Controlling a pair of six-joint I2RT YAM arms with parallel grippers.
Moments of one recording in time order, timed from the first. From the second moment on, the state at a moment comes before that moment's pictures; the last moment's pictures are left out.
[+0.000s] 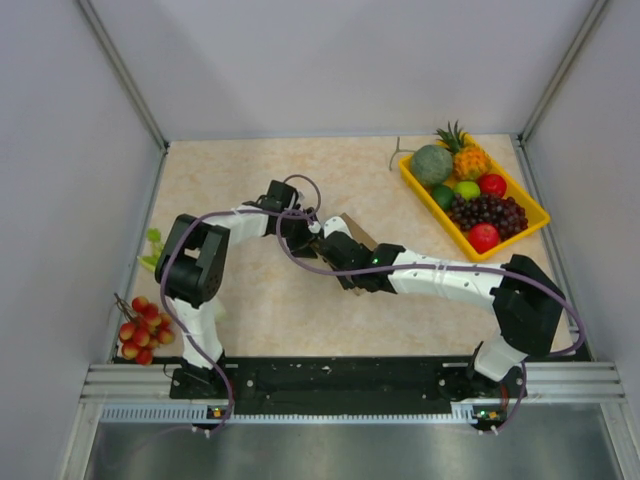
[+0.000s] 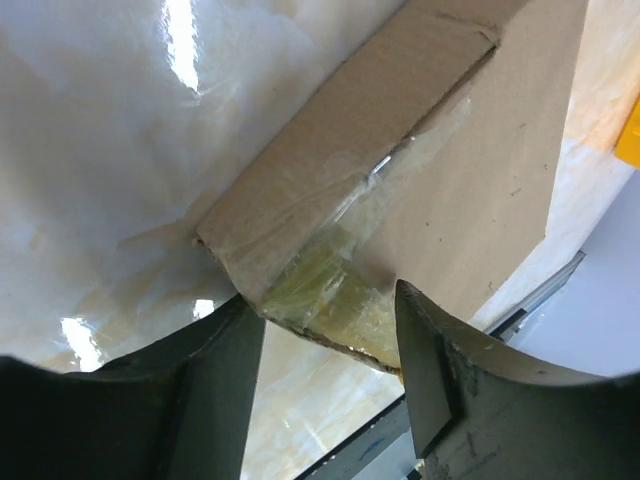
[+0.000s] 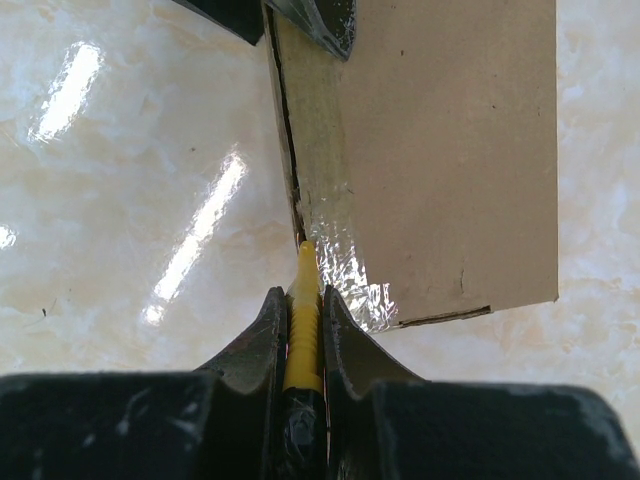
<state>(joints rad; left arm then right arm) -0.38 1.92 1.17 -0.29 0.51 -0.73 1.04 1.61 1.12 -0.47 0.39 0.31</state>
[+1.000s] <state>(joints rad) -0.40 2.00 1.31 -0.43 0.45 -0.68 1.05 1.55 1.06 -0.49 0.37 0.29</state>
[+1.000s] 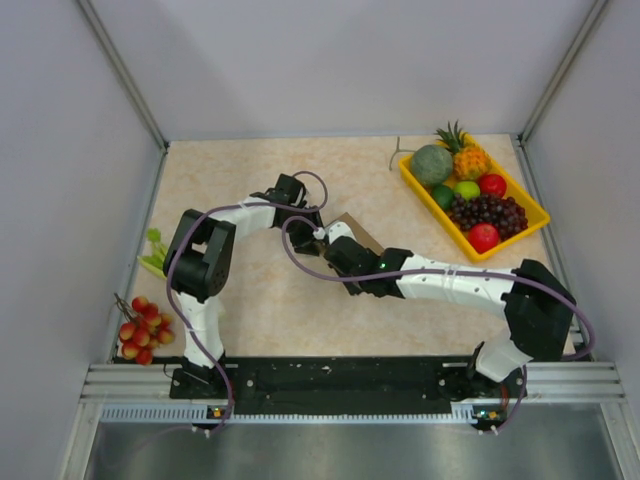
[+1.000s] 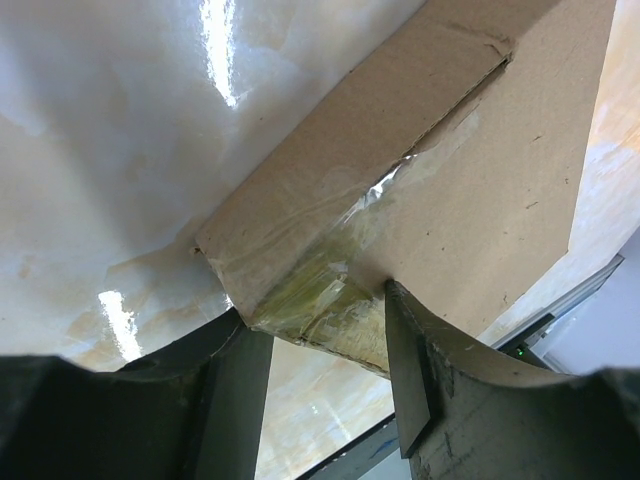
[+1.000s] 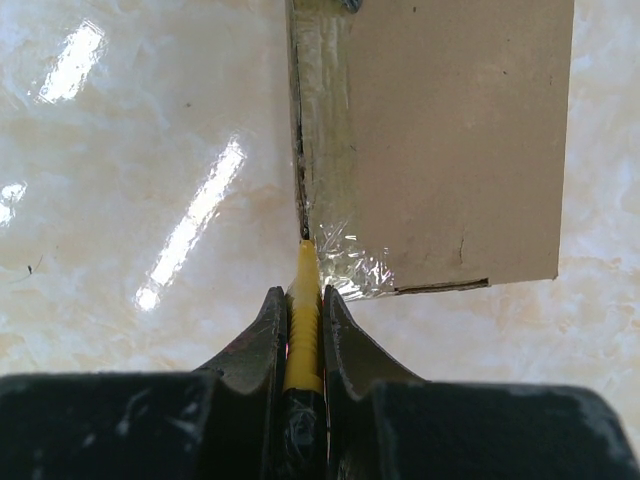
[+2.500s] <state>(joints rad) -0.40 1.96 1.29 -0.36 0.46 -0.60 0.94 1.26 1.10 -0.59 0.47 0.41</state>
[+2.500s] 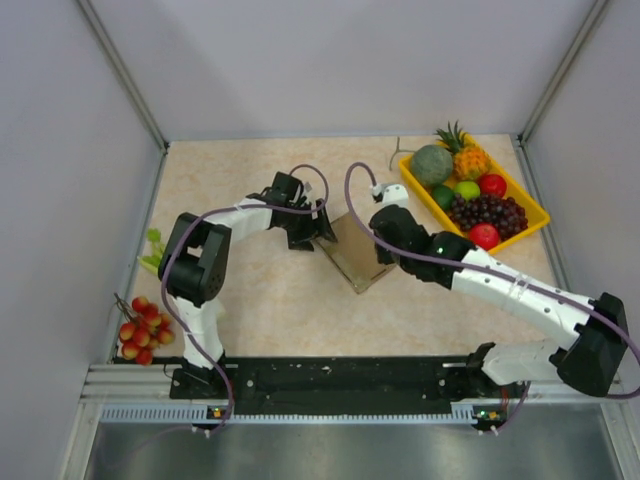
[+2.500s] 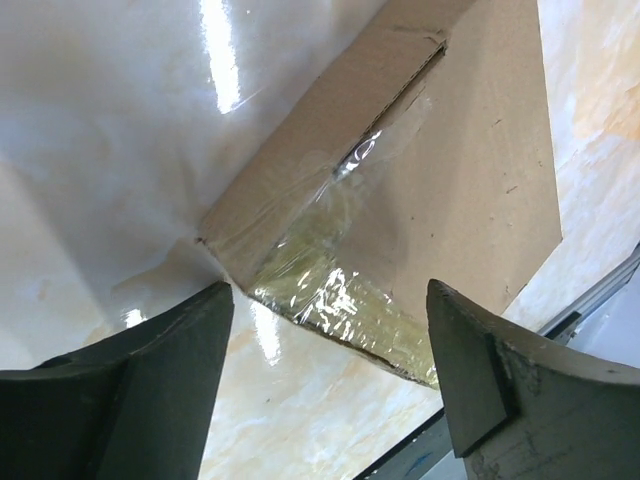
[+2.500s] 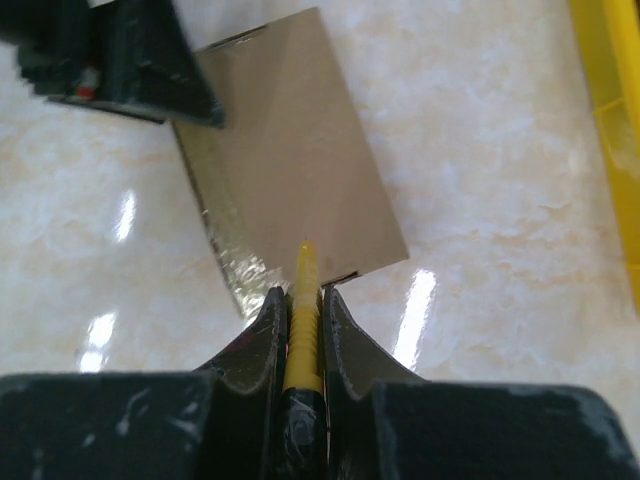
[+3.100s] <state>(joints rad) -0.38 1.75 1.01 -0.27 0.47 -0.68 0.60 1.55 1.07 -0.50 0.34 0.36</state>
